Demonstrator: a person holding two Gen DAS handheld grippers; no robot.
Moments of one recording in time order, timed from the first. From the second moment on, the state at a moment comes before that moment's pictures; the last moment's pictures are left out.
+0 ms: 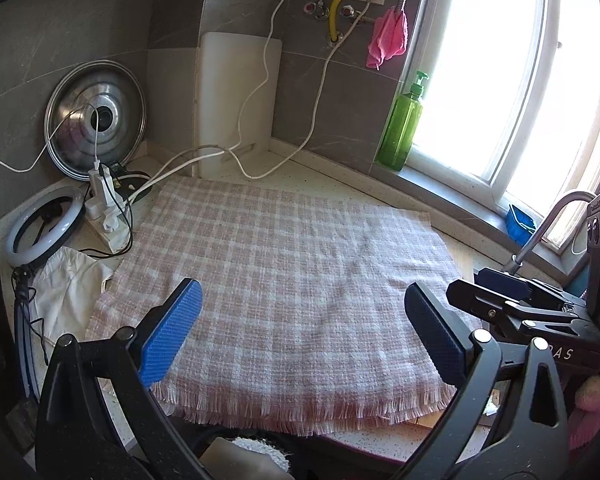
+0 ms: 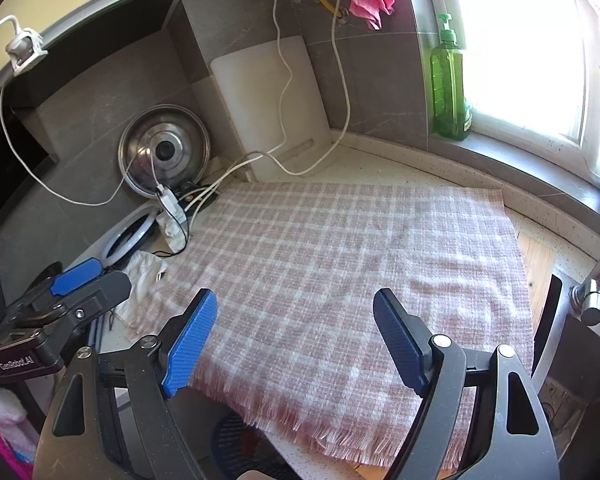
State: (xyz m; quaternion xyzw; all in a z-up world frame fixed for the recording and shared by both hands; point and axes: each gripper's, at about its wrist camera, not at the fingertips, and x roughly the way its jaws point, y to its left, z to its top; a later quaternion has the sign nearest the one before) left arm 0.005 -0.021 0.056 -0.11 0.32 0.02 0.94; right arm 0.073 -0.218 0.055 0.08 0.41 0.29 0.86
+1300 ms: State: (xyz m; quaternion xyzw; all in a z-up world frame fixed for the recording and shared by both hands) left arm -0.008 -0.016 0.055 -0.10 0.33 0.06 0.94; right arm 0.070 -0.214 0.048 0.09 0.43 0.29 0.85
